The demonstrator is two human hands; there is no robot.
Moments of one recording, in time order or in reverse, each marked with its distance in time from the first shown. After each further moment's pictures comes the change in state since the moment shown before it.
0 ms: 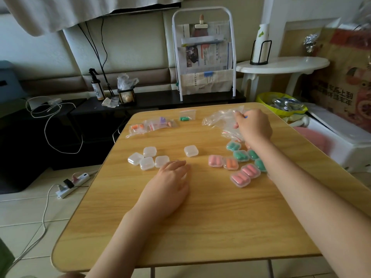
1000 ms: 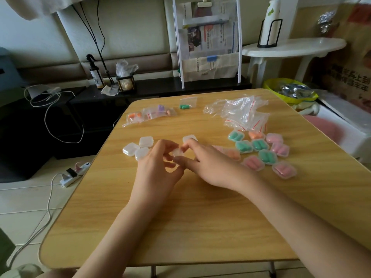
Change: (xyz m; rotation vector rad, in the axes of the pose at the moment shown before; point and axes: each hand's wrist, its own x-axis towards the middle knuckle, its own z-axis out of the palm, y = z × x) left_hand 0.002 0.005 0.005 -0.347 0.429 -0.093; right_hand -0.122 -0.033 -0.011 0.017 -0.875 -0.513
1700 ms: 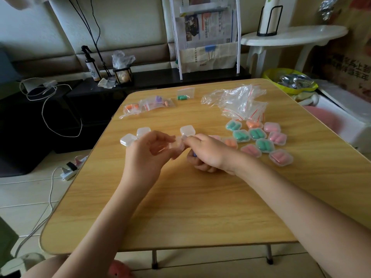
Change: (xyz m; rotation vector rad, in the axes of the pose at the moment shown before) left_hand 0.005 0.000 -0.010 -0.367 -0.027 -0.185; right_hand 0.005 0.002 0.002 0.587 -0.106 0.132
